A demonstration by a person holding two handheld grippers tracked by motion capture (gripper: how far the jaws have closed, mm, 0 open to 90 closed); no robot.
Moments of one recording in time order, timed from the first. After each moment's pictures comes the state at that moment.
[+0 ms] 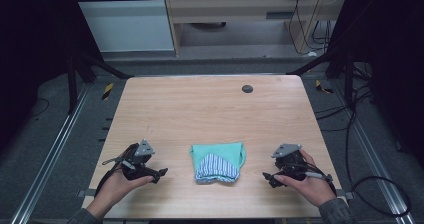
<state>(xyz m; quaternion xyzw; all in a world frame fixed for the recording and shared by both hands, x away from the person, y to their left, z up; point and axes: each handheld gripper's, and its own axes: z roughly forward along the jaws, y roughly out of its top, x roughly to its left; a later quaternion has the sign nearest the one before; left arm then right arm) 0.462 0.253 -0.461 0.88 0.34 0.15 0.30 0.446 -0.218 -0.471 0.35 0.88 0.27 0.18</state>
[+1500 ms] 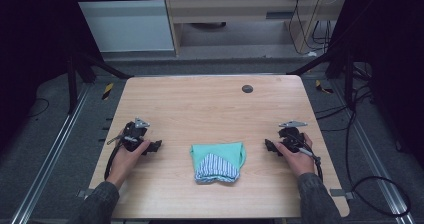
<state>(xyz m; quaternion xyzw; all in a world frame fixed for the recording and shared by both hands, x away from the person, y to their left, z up) 0.555 0.276 -0.494 0.82 0.46 0.20 0.27 0.536 -0.240 -0.507 0.54 0.75 0.31 0.22</state>
